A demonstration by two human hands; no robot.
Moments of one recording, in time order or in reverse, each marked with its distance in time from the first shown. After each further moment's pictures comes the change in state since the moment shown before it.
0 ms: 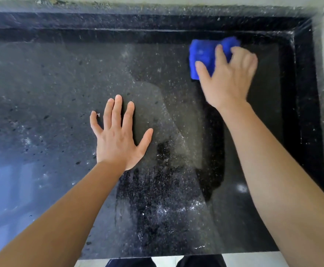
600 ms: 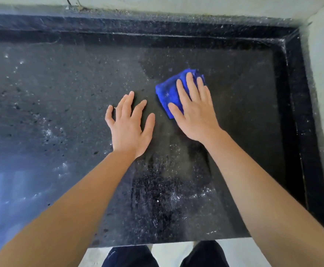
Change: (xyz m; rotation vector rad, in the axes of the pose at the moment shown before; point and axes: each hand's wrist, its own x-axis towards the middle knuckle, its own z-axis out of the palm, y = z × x) left_hand -0.003 -0.013 -0.002 -0.380 0.133 -0.011; right_hand -0.100 -0.065 -0.011 0.136 -0.253 -0.325
